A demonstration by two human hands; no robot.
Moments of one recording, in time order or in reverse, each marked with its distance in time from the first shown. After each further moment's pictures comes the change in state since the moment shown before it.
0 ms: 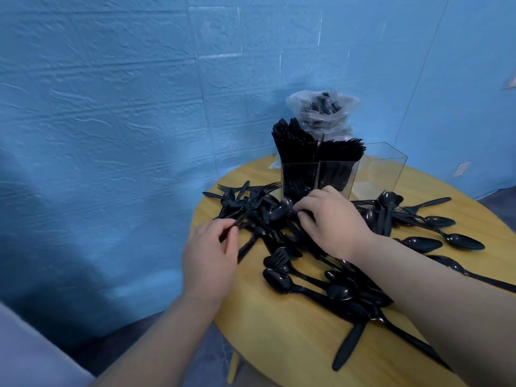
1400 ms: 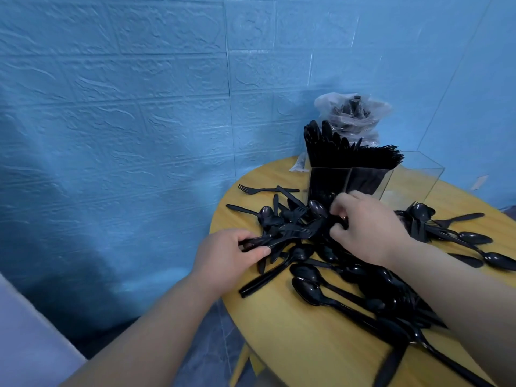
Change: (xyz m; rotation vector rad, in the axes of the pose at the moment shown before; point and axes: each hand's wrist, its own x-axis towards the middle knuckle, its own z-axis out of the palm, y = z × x) left_hand 0.028 -0.028 -0.016 -0.049 -0.494 -0.149; right_hand 0.015 -0.005 -0.002 -0.100 -0.093 0.178
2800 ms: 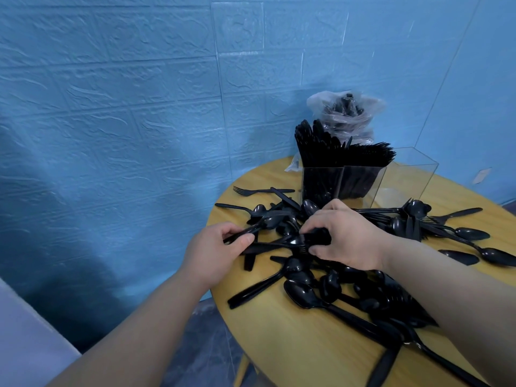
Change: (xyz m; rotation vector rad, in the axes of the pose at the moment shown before) left_hand 0.010 -0.006 -0.004 -0.111 0.079 -0.022; right_hand 0.002 0.002 0.008 0.257 -0.254 -0.206
